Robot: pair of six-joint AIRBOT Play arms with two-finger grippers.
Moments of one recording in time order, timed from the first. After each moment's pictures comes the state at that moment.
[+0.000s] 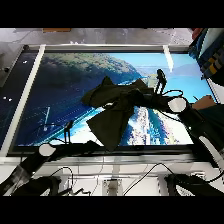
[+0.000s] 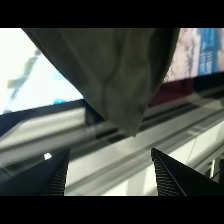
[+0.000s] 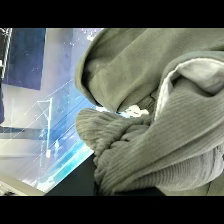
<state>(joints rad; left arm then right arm) -0.43 -0.81 0.25 0.47 -0.66 -1.25 0.32 -1.12 0.98 -0.80 0.62 1.63</state>
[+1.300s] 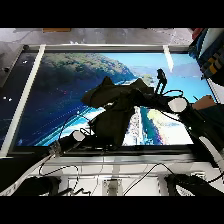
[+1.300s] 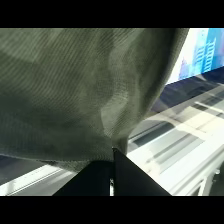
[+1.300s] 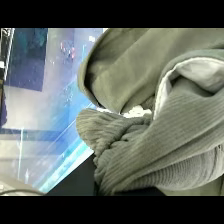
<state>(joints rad) -0.70 -1.30 0.57 0.33 -0.56 -1.27 0.32 -1.12 0.98 -0.79 0.61 1.63</state>
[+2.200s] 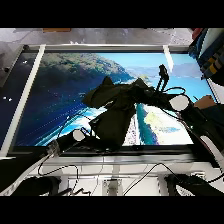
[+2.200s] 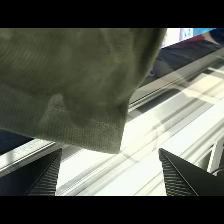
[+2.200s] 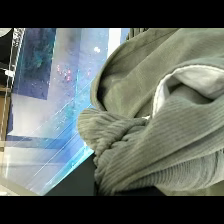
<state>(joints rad) -0.69 -1.29 0.59 0.49 -0.69 -1.34 0.32 -1.12 1.02 -0.79 0.61 1.63</state>
